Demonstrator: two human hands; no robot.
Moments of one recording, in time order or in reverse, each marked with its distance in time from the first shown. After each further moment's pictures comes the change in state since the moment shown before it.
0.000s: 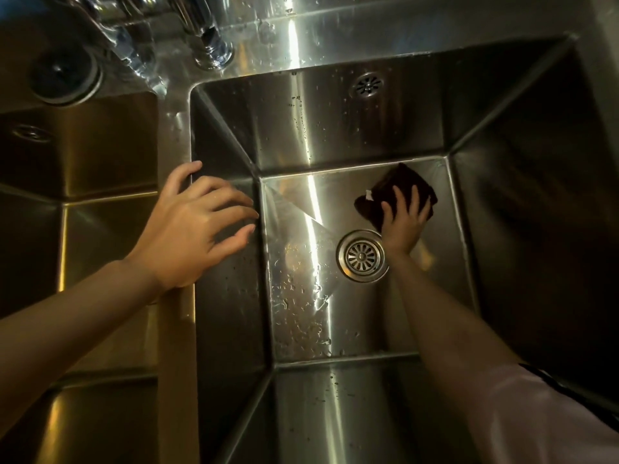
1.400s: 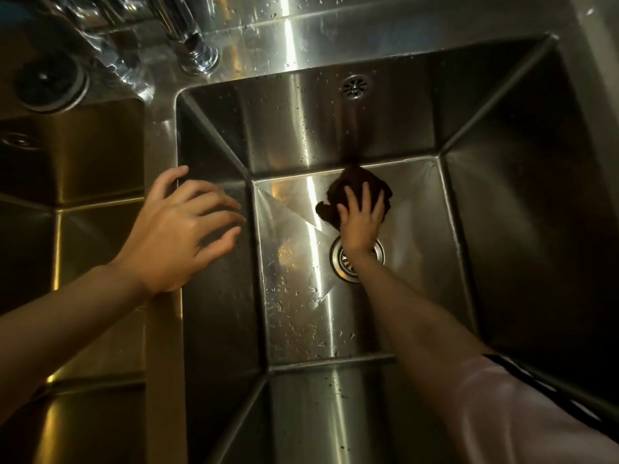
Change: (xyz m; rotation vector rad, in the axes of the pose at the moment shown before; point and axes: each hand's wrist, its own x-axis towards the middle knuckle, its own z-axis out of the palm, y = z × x) left_hand 0.000 -0.005 0.003 0.063 -0.027 0.025; right_hand -0.023 -0.051 0.024 -0.128 -0.123 -0.162
